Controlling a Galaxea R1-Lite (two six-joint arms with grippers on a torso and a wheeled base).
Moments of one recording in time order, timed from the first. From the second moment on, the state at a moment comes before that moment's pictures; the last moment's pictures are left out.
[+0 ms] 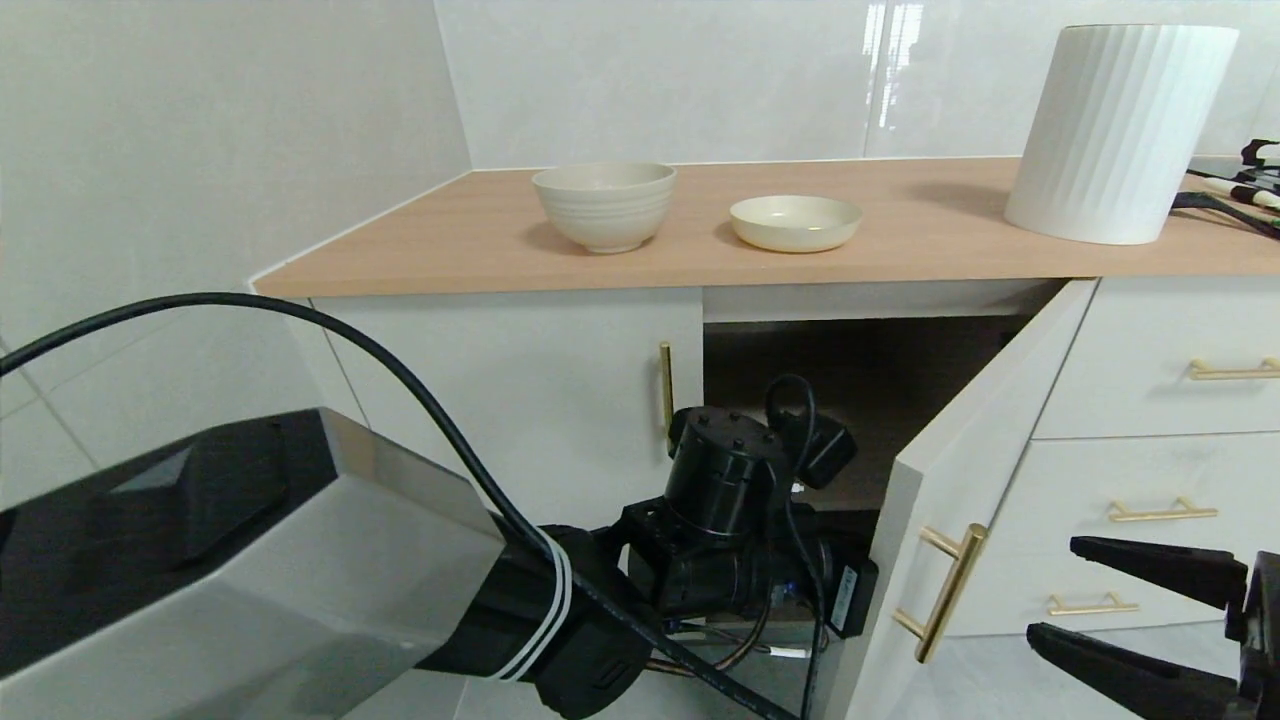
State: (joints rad) left arm -0.90 2.17 -1.13 -0.69 -0.32 -0.19; right arm 0.49 1.00 -0.34 -0.43 0.26 0.10
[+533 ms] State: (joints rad) left arm -1.02 2.11 -1.17 -0.53 -0.28 -0.19; right arm 0.49 0.84 -0.47 -0.42 0.28 0.14
